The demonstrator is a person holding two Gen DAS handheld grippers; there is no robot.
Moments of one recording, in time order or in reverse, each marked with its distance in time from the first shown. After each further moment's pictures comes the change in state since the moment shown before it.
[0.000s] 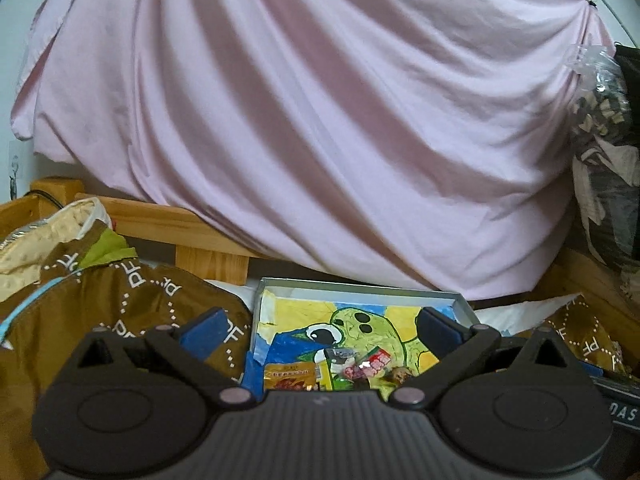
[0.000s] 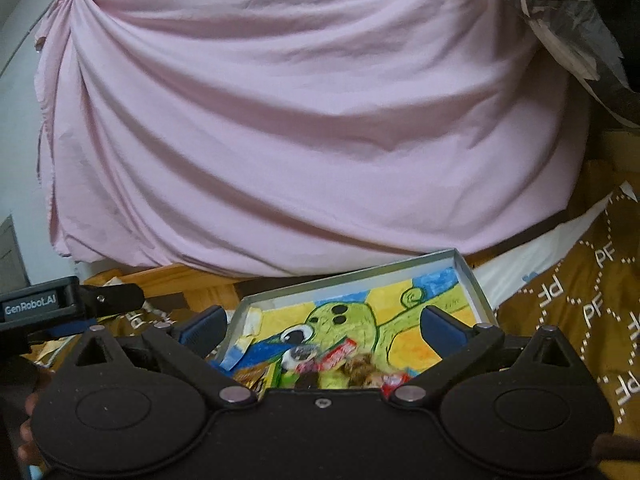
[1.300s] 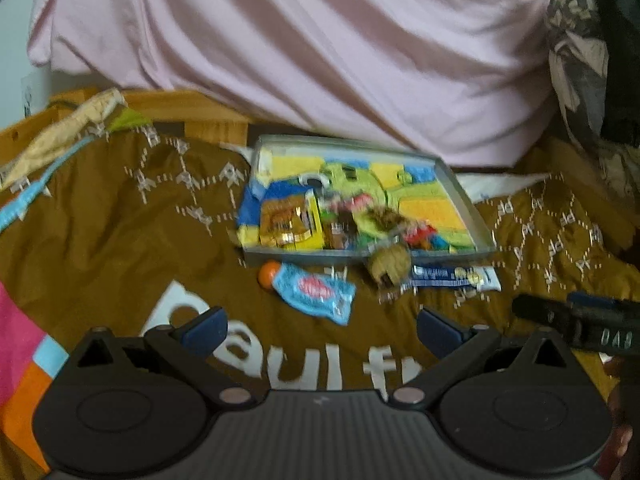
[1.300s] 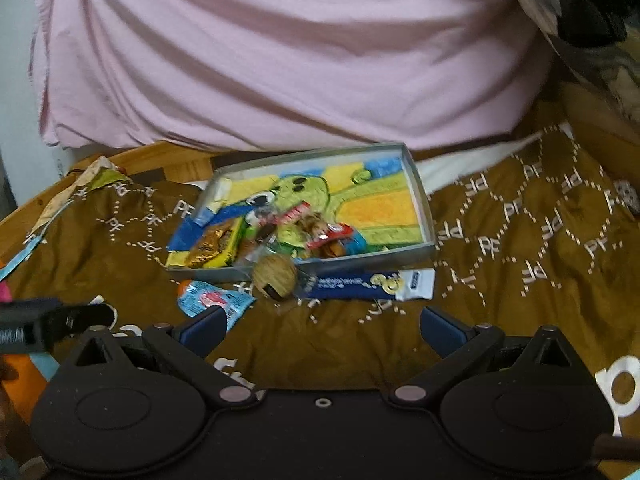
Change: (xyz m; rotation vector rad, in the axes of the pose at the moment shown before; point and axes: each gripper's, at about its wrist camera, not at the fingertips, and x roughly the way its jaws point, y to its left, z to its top) left arm -0.072 -0.019 -0.083 0.034 0.318 0.016; right arm -0.084 -0.004 -0.044 -0.091 0.306 -0.138
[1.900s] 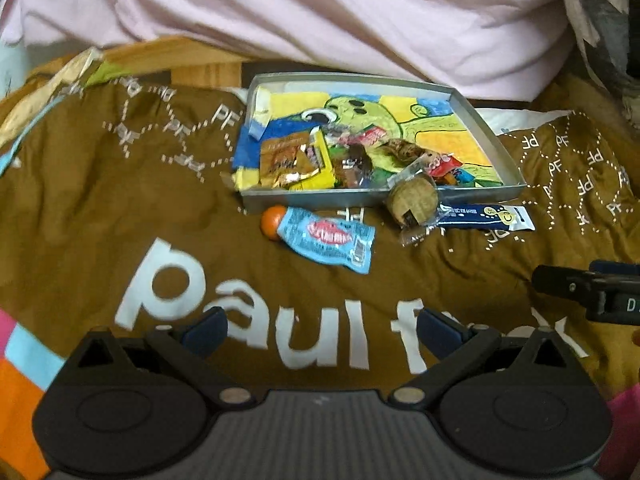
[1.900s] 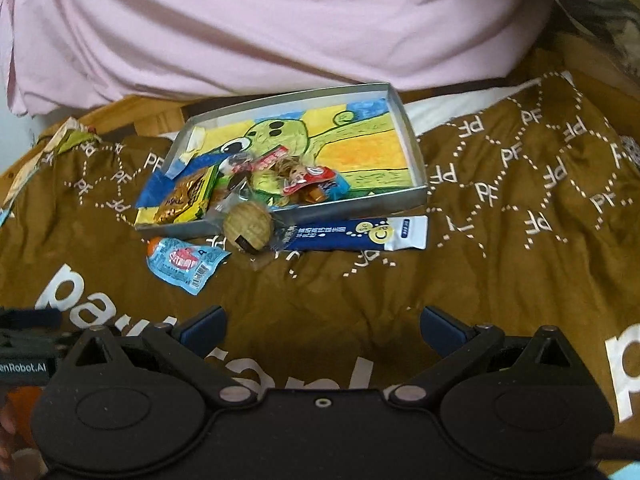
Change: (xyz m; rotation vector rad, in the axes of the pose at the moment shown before) left arm 0.049 -0.003 -0.009 0.084 0.137 0.054; right arm 0.037 -0.002 -0.006 -0.004 0.152 -0.044
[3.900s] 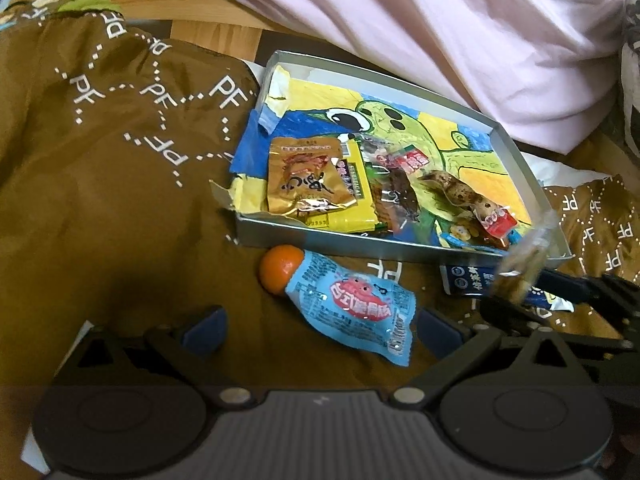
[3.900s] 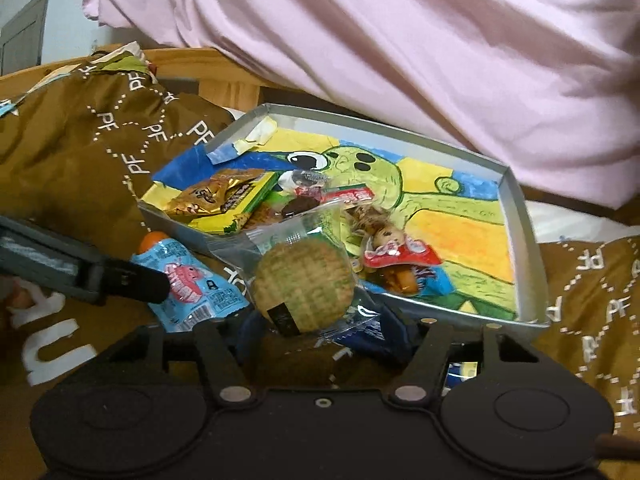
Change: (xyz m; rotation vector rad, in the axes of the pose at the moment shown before) left arm 0.099 0.048 0.037 -0.201 0.005 -0.138; right arm 0.101 0.058 0.028 -0.409 -0.122 0.034
